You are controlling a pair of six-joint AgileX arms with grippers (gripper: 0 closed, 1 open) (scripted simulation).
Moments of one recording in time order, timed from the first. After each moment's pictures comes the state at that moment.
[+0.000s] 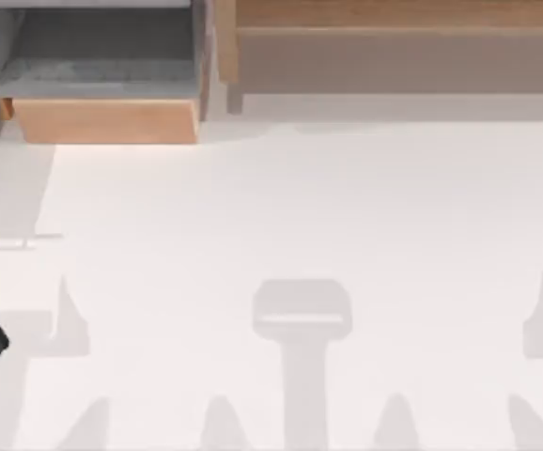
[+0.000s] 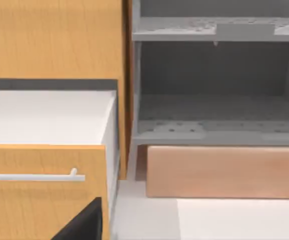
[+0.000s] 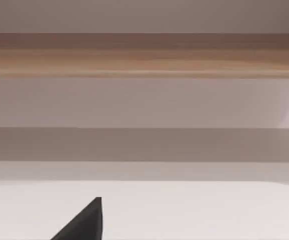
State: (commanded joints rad) left arm 0.00 0.00 0.00 0.00 0.00 0.00; right arm 0.00 0.00 0.00 0.00 0.00 0.00
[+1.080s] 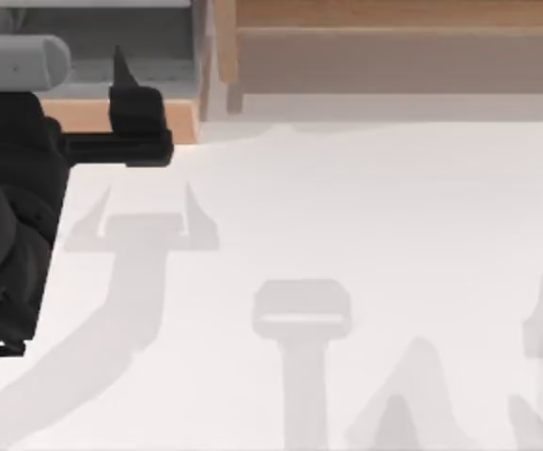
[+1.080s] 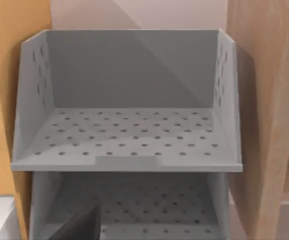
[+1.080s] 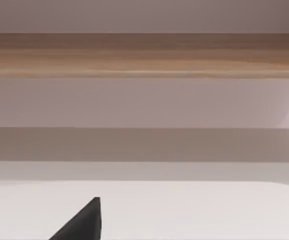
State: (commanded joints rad) left arm -0.74 0.93 0.59 0.35 -0.74 0.02; right arm 0.00 0.00 0.00 0.00 0.00 0.00
